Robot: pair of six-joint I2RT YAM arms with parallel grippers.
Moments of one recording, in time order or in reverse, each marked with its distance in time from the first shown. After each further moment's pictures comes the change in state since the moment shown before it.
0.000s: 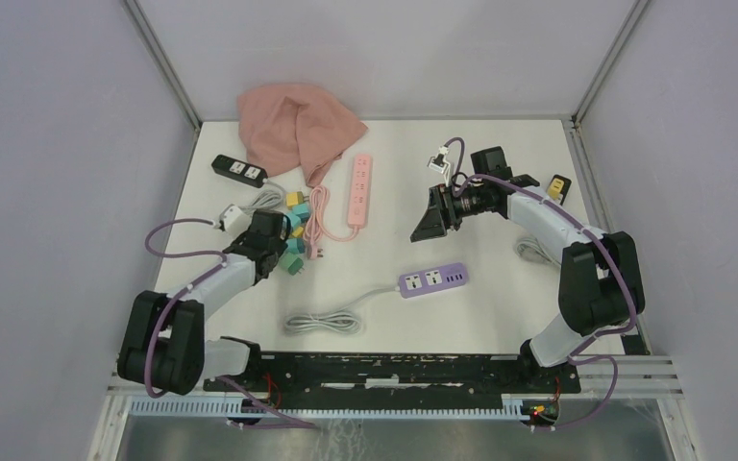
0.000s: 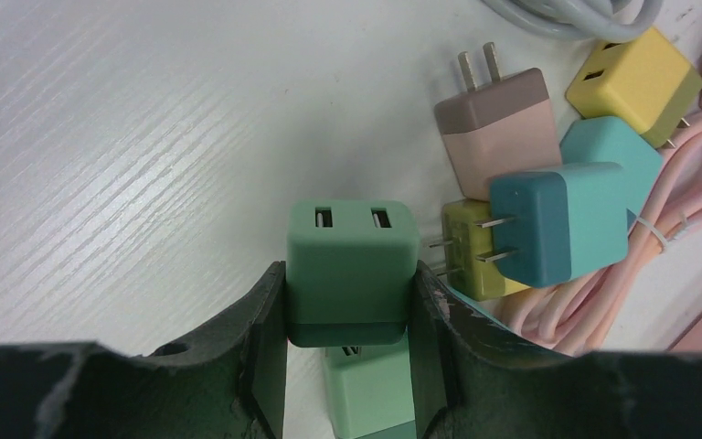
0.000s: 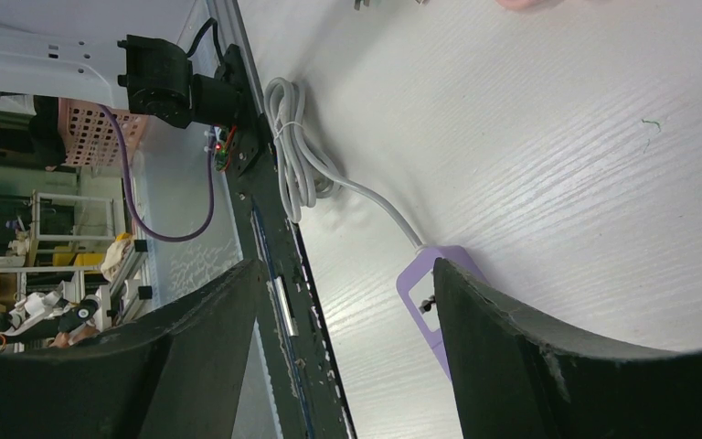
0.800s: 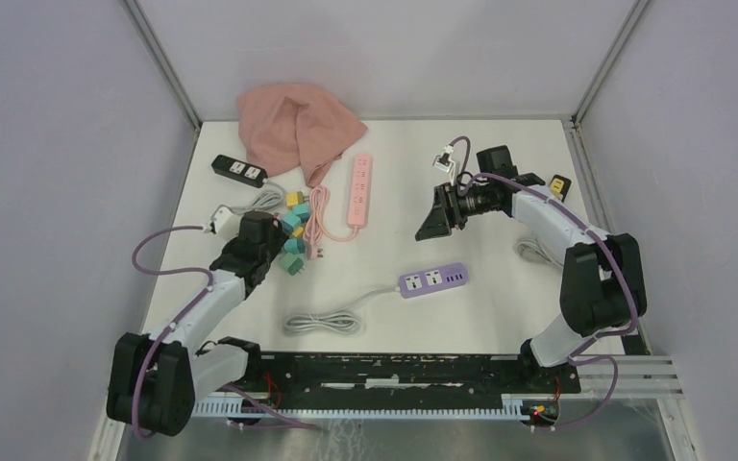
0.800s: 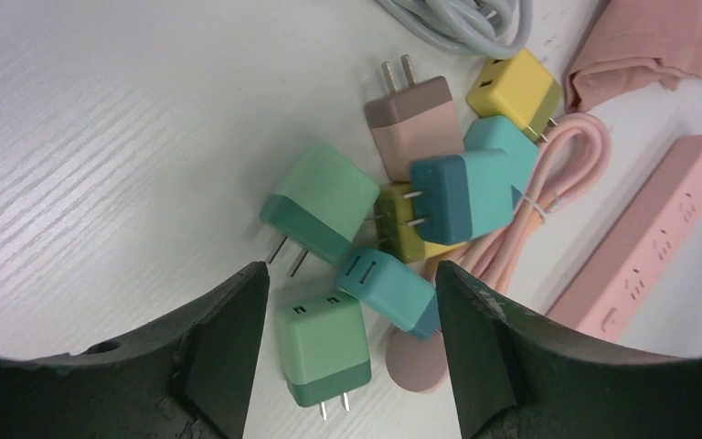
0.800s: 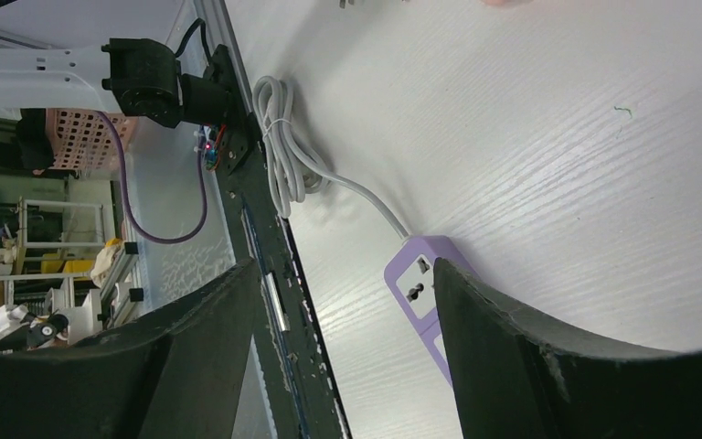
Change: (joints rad) left arm 0.007 -0.153 -0.014 -0.033 0.047 -0.053; right arm -0.026 -0.005 0.007 -0.044 0.007 -0.040
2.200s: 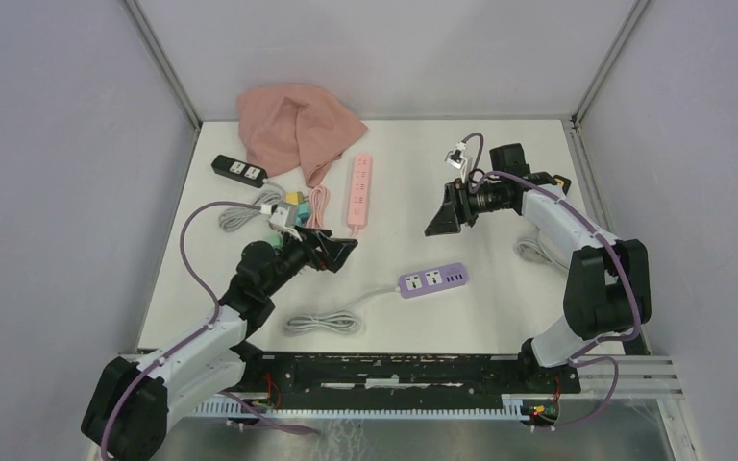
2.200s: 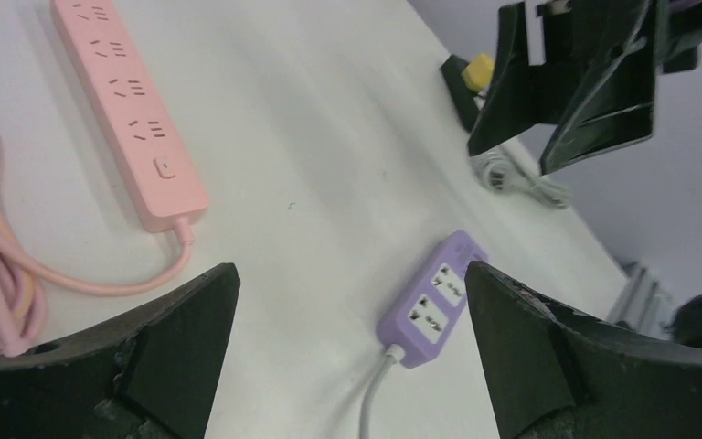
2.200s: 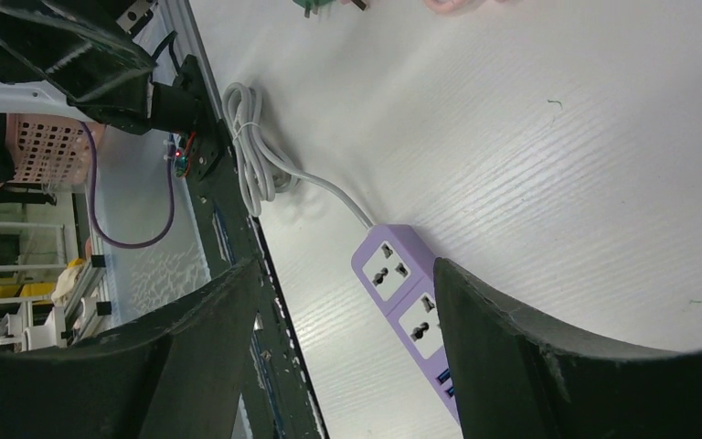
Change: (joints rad) left arm -0.216 -0.255 -0.259 0.780 0.758 0.476; right arm -0.061 -0.031 0.002 -0.038 0.025 -0.071
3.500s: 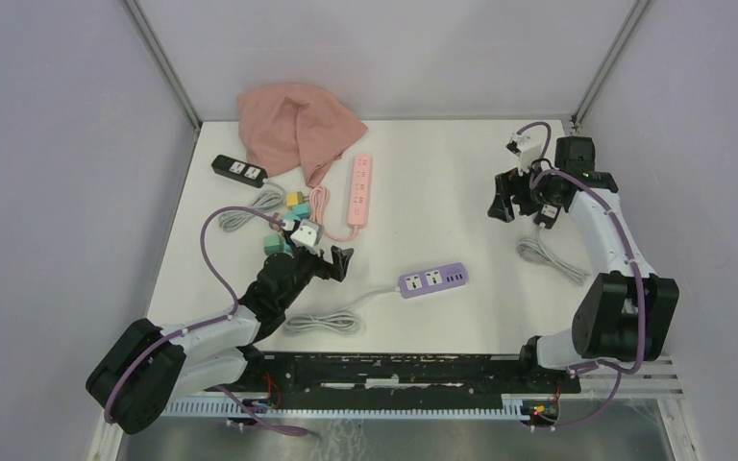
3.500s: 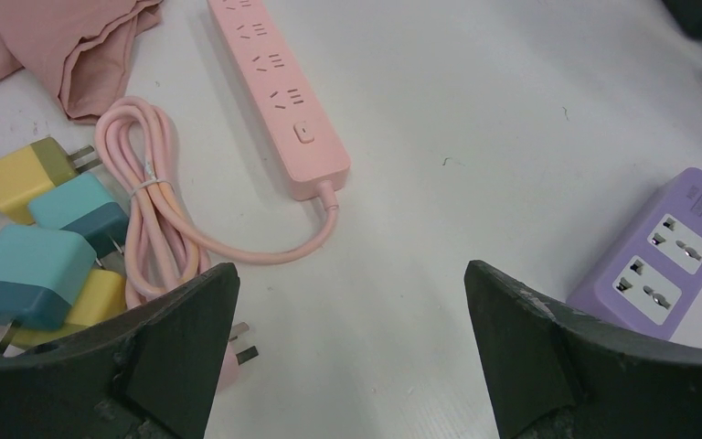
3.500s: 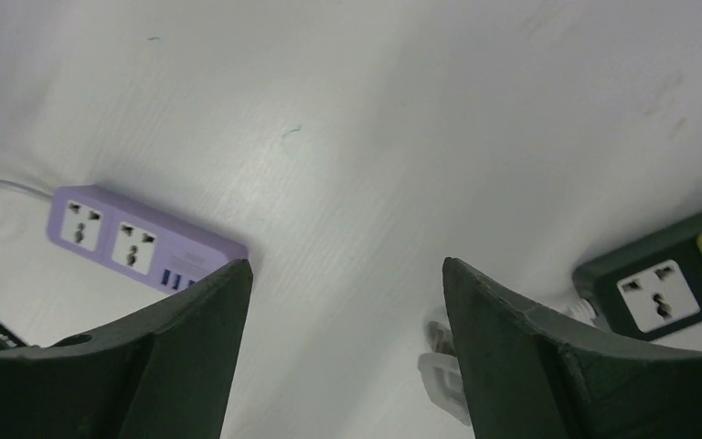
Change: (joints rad) left arm -0.195 0.200 -0.093 0.170 -0.409 0.446; right arm -0.299 -0.142 0.043 -0.139 0.448 -0.286
